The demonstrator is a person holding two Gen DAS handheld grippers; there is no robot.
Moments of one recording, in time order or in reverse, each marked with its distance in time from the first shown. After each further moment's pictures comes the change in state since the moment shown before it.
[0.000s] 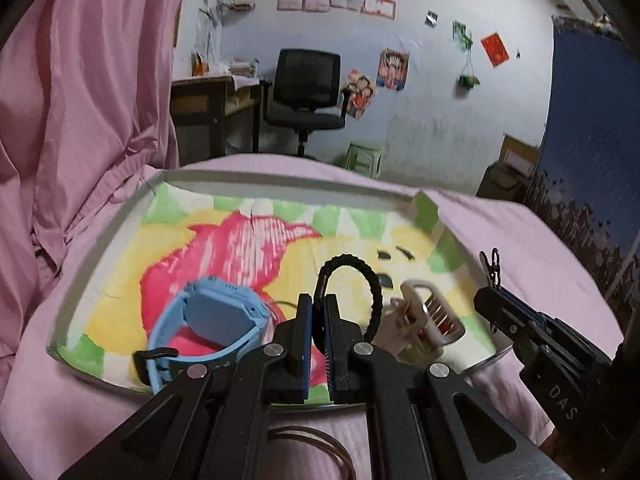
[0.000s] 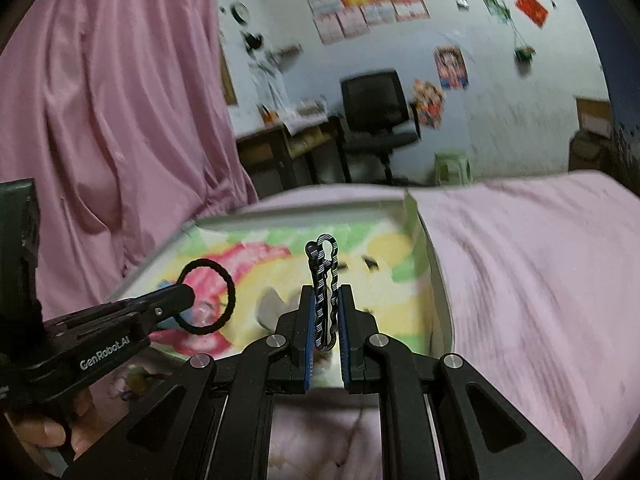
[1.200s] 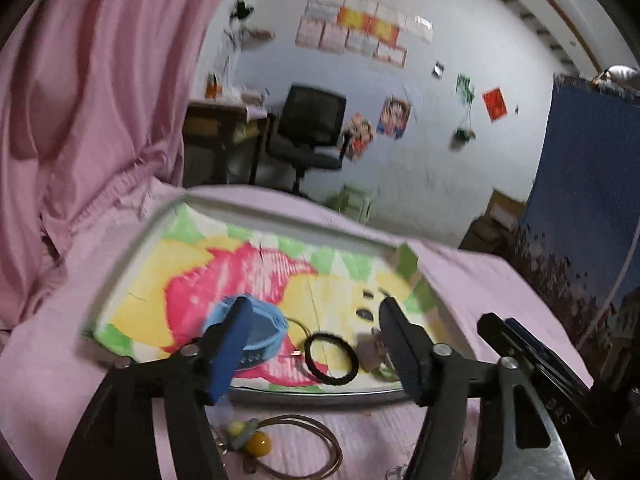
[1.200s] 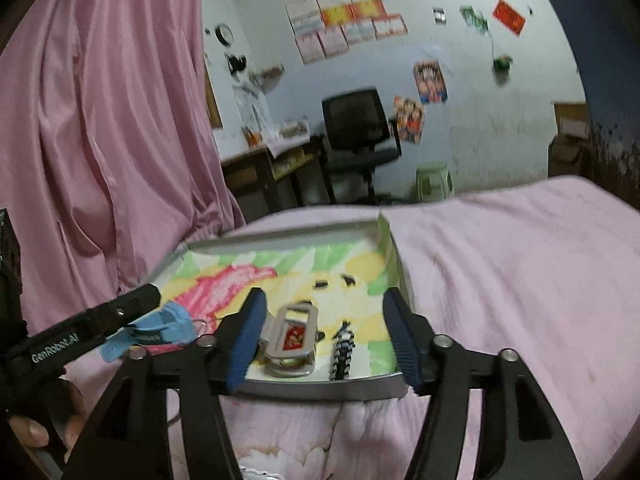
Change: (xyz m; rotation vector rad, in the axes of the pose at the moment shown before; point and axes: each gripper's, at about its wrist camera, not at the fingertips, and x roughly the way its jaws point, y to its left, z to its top) left arm -0.060 0.022 0.000 -0.136 -0.178 -0.071; right arm -0.043 -0.003 -0.001 0.023 -0.120 -0.046
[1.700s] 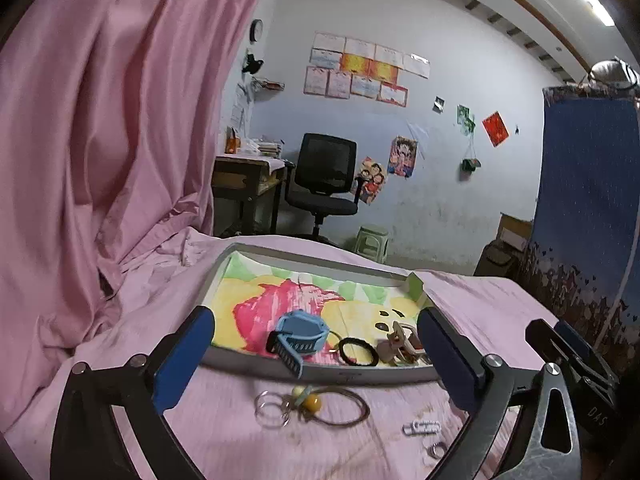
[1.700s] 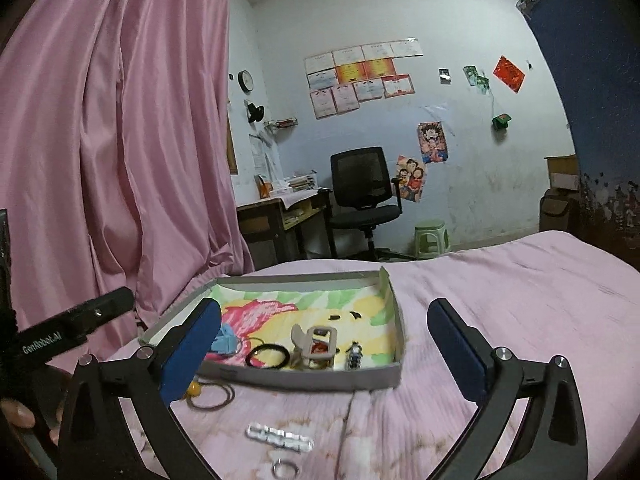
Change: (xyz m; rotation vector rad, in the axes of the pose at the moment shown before) left arm -0.093 0.013 -0.012 0.053 -0.161 0.078; right arm -0.093 0.026 -0.002 -0.065 -0.184 -0.011
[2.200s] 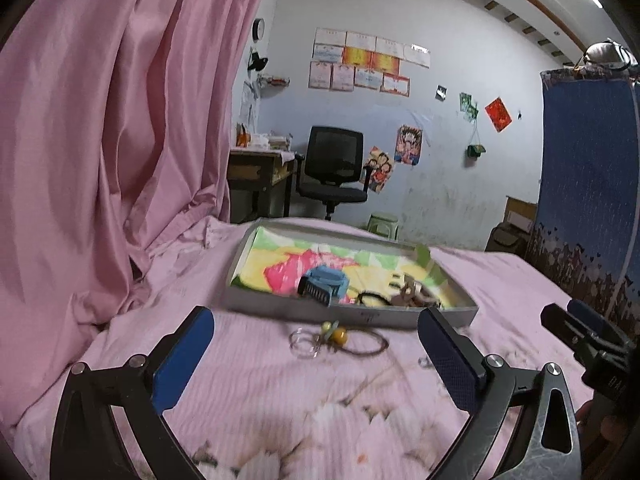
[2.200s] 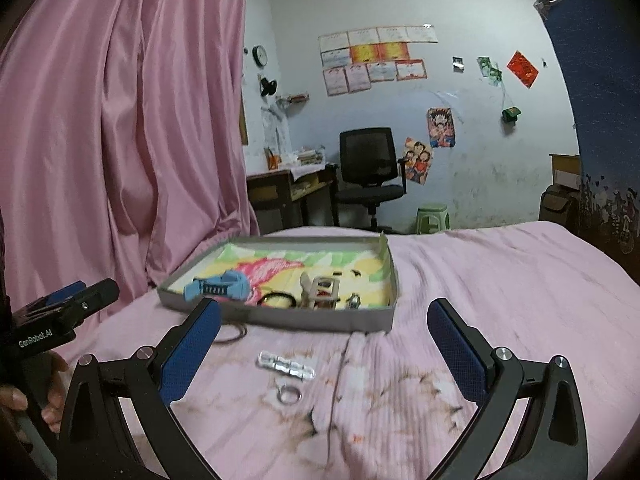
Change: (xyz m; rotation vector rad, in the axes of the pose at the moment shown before) left arm -0.049 0.016 -0.039 0.047 0.041 0.044; right arm -0.044 -0.003 -0.015 -0.069 0.104 0.022
